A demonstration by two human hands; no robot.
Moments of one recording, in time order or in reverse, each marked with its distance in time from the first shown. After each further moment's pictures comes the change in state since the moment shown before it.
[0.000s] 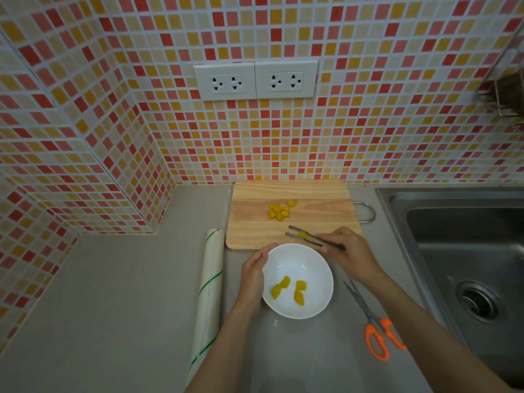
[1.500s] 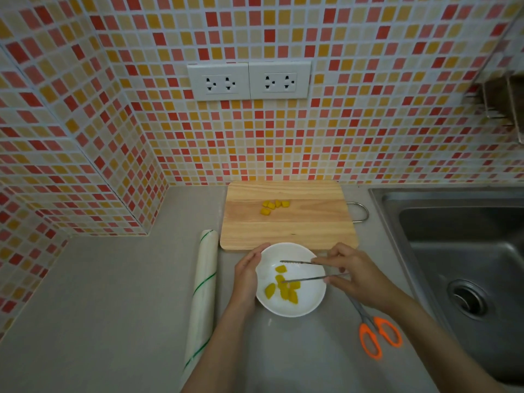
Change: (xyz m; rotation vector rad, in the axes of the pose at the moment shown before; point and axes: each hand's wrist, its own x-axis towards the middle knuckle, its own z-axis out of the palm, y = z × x) left_hand -0.006 0.008 0.002 -0.029 0.001 -0.006; right_hand -0.043 -0.015 -0.024 -0.140 -0.192 -0.172
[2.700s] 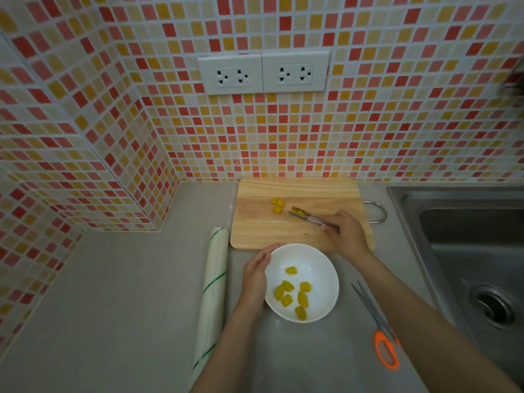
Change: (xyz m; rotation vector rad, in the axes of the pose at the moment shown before) left_hand -0.002 0.006 -0.002 0.062 0.004 0.027; right_hand 0.104 0.034 0.030 0.015 0.270 0.283
